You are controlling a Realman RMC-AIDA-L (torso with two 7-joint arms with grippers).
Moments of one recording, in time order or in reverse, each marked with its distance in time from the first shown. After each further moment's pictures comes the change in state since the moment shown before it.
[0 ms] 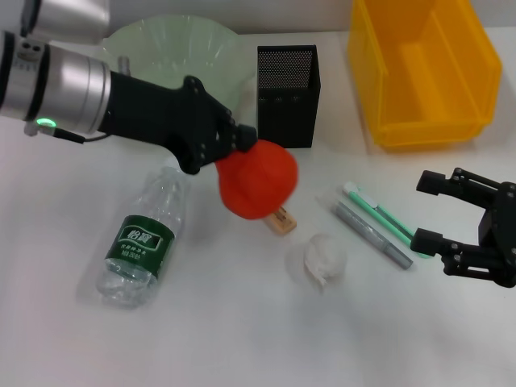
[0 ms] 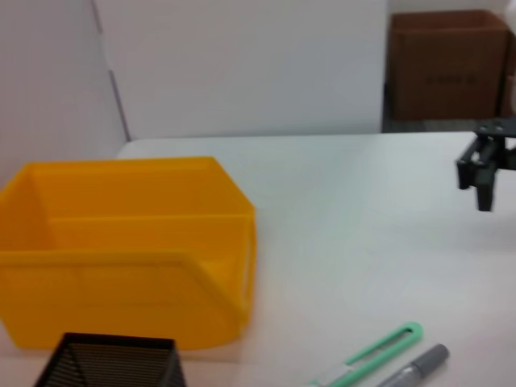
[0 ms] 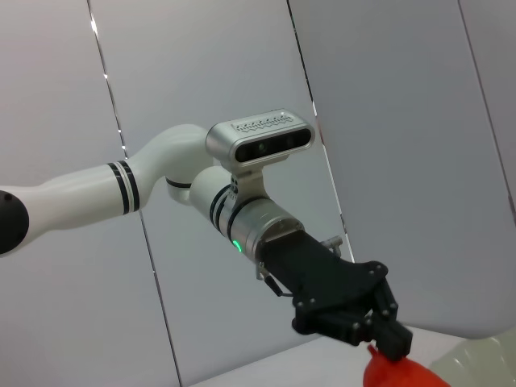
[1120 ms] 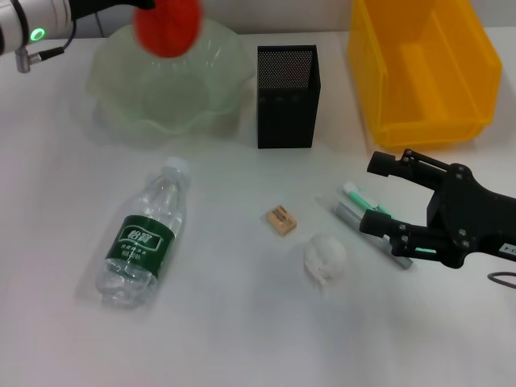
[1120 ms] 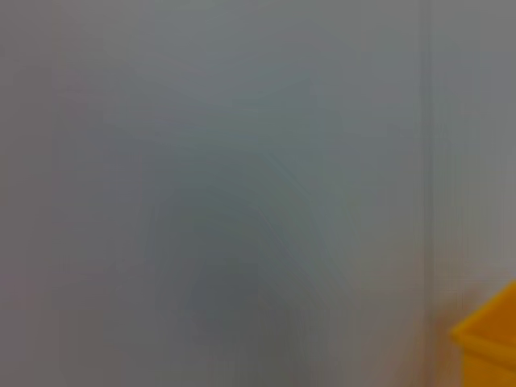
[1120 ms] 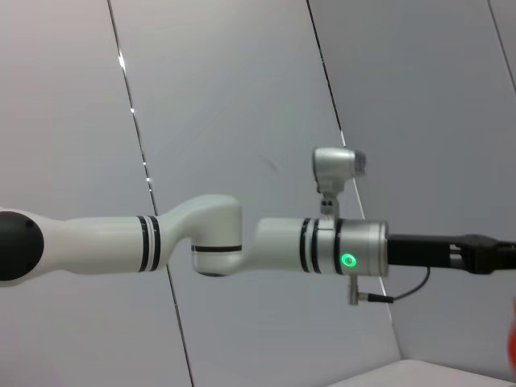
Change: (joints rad) left arm -0.017 -0.005 -0.082 -0.258 -0.324 -0.729 0.046; right arm 0.094 0.019 0.001 0.143 0.001 0.055 -0.074
